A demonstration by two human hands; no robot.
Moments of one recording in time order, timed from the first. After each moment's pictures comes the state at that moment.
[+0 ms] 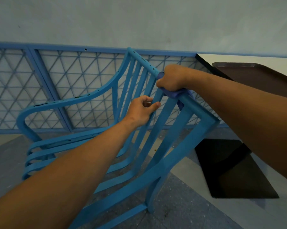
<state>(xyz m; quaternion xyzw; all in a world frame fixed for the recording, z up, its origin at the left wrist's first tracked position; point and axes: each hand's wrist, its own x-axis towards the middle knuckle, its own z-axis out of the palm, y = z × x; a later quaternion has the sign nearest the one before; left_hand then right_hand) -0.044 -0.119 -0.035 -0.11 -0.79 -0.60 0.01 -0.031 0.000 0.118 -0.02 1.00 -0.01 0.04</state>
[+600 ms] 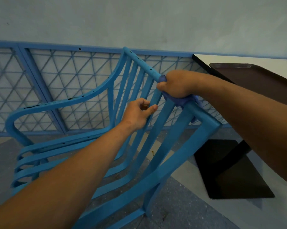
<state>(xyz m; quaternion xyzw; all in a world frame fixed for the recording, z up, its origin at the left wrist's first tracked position) -0.053 -0.120 -0.047 -0.12 -0.79 -0.59 0.01 -0.025 0.014 0.112 -0.06 0.99 0.02 0.08</state>
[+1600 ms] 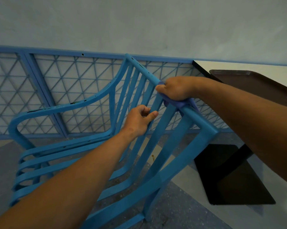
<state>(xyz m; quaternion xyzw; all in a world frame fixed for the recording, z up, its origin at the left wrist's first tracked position) -0.052 -0.119 -0.051 -0.12 -0.81 -0.58 0.04 -0.032 0.013 0.121 -0.07 0.99 -0.01 0.11</state>
